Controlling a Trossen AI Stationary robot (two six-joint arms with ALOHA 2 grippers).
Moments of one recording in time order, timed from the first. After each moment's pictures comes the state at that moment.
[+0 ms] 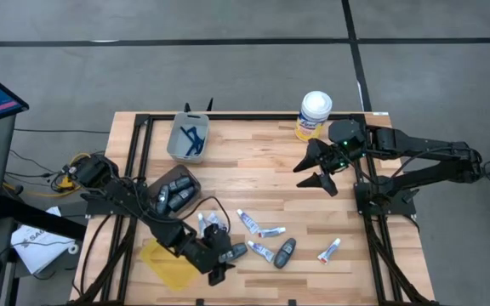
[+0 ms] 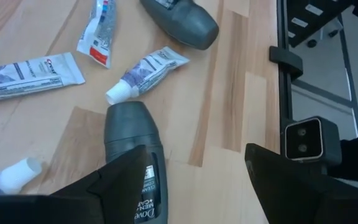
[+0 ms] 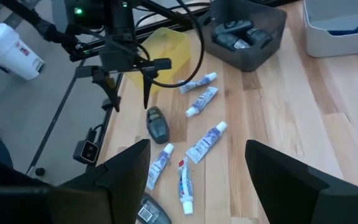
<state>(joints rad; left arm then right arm) -0.61 1.74 1.08 -0.16 -0.33 -0.80 -0.11 1.04 1.09 -0.65 -0.36 0.16</state>
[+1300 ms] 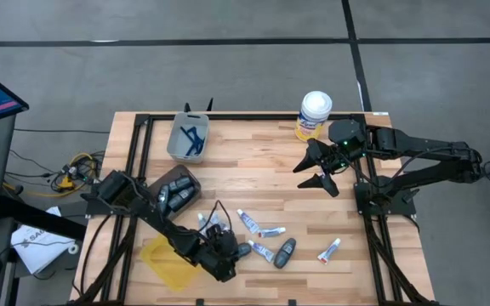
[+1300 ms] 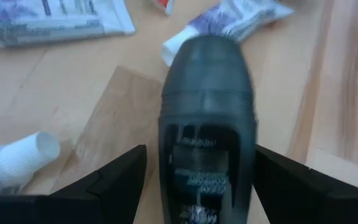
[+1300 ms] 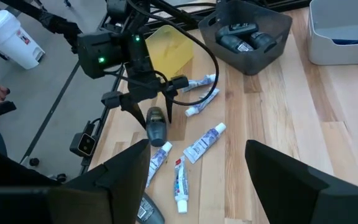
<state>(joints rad) -0.60 1.98 1.15 -0.23 -0.44 -0.90 -0.11 1.04 1.09 -0.65 -0.37 0.10</state>
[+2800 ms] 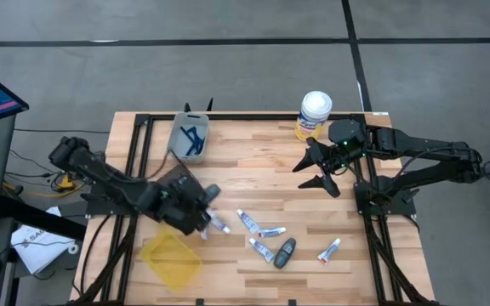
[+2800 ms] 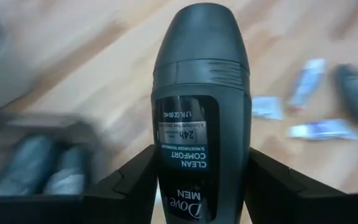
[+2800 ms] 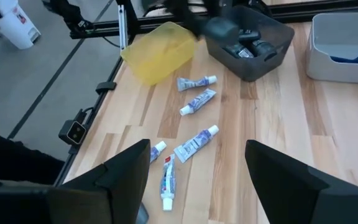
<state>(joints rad) -0.47 1.38 1.12 -0.94 -0.58 -1.18 -0.11 1.04 1.09 -0.66 -0.37 -0.02</state>
